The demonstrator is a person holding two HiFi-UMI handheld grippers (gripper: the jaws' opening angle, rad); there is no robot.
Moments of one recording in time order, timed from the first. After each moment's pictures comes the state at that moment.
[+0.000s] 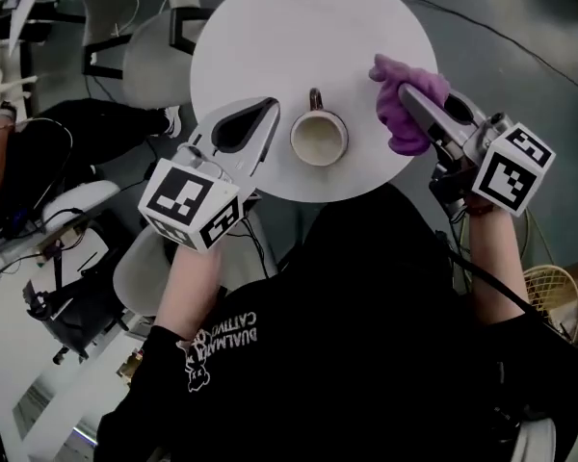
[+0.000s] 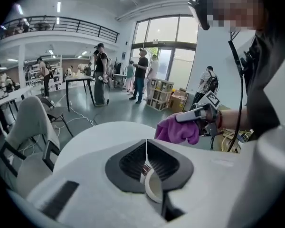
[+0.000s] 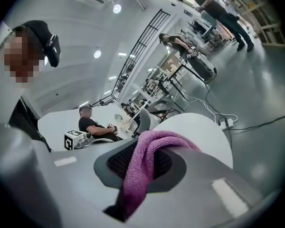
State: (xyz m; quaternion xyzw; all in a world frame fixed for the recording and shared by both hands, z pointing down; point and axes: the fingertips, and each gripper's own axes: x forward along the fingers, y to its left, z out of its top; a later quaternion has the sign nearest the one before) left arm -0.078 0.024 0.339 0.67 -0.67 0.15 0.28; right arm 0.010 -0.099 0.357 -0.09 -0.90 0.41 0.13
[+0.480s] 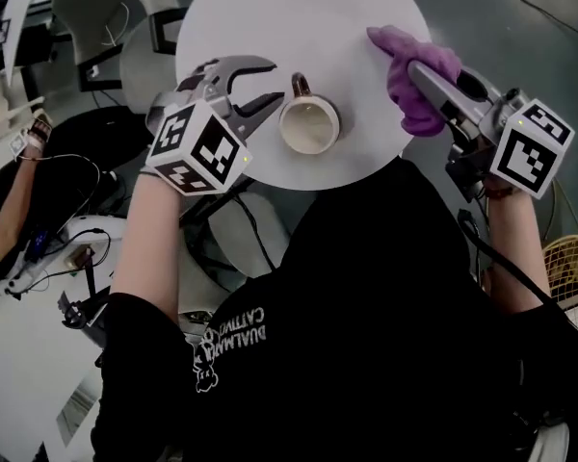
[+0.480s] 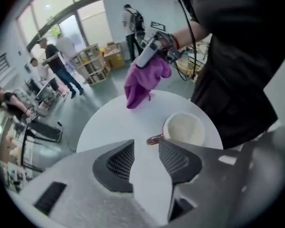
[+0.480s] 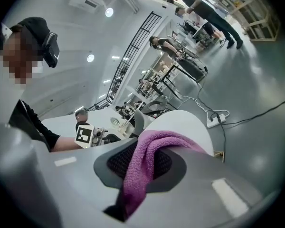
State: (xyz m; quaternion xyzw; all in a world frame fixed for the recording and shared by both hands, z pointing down) left arm -0.087 0.025 0.426 0.76 -0.32 0.55 0.13; right arm 0.021 -0.106 0.385 -0.06 -0.89 0.44 0.14
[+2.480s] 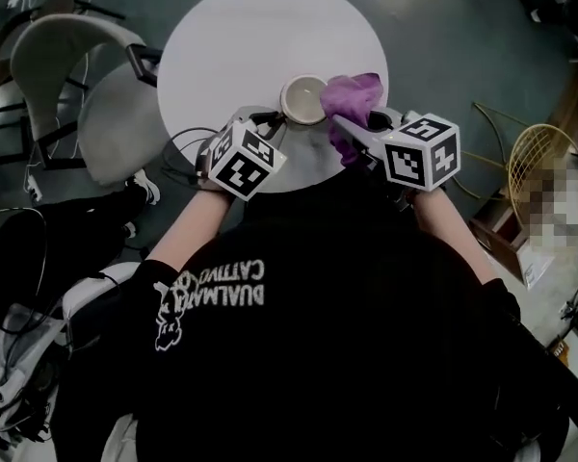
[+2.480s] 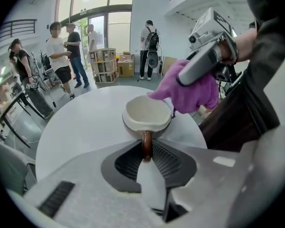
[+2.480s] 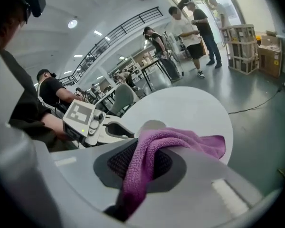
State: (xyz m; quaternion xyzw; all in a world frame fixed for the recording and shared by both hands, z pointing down) left arm -0.137 0.093 0.457 0.81 -0.36 0.40 0.24; right arm -0.066 0.064 0.383 0.14 -0.88 0.35 0.30
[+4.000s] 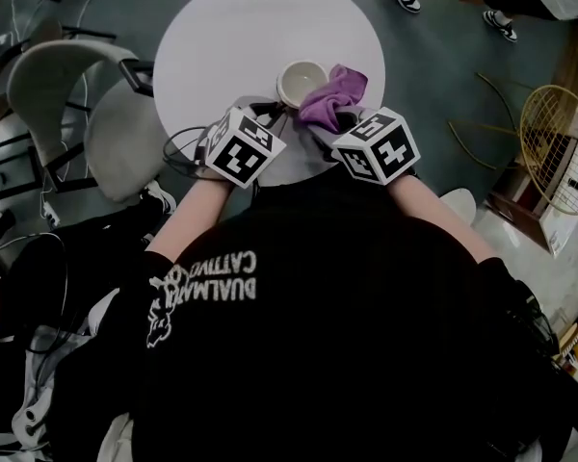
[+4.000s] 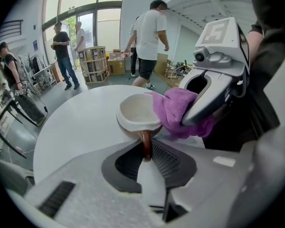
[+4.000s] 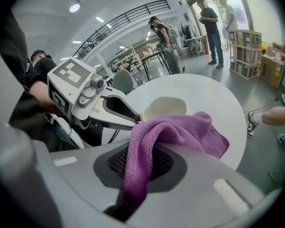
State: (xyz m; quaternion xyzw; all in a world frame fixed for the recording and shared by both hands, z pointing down) left arm -0.132 0.093 0.458 0.82 -0.30 0.42 0.23; right arm -0.091 0.110 0.434 0.15 -0.87 0.31 0.36
